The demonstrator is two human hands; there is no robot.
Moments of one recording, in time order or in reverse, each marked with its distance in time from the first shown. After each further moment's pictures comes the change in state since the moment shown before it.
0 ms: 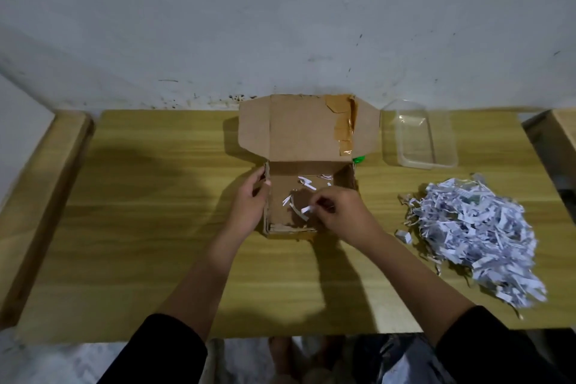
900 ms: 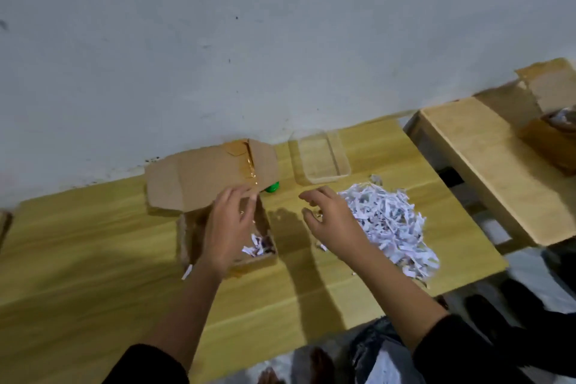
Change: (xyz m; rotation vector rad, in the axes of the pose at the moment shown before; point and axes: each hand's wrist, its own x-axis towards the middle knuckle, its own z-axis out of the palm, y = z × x) left_hand -0.038 0.078 0.092 0.609 -0.013 0.651; right_hand -0.067 0.044 -0.106 -0.044 0.348 0.045
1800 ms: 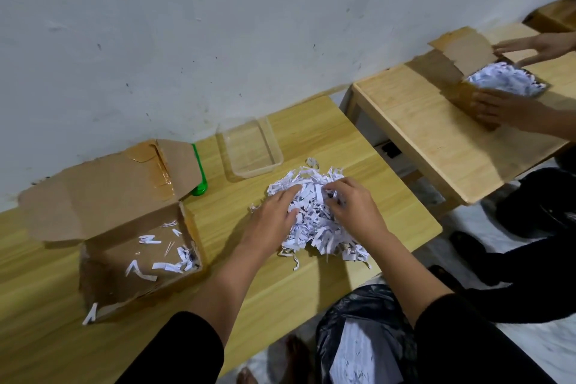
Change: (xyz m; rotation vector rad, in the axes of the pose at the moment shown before) left_hand 0.006 0.103 0.147 0.057 -0.552 0.202; right_hand -0.035 0.140 -0.073 -0.126 0.187 0.247
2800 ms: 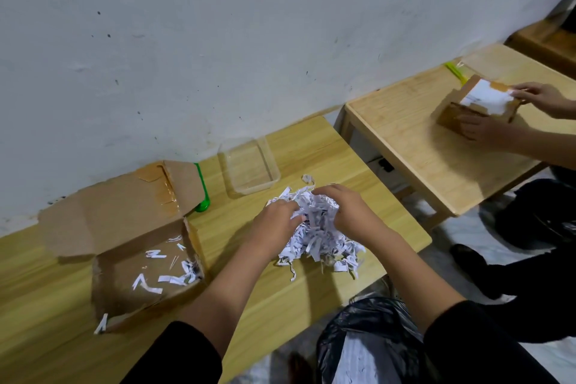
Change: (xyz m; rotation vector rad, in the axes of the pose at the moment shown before) left_hand 0.006 0.034 -0.028 0.072 -0.077 -0.076; right_hand 0.004 -0.029 -0.043 0.068 -0.260 0.010
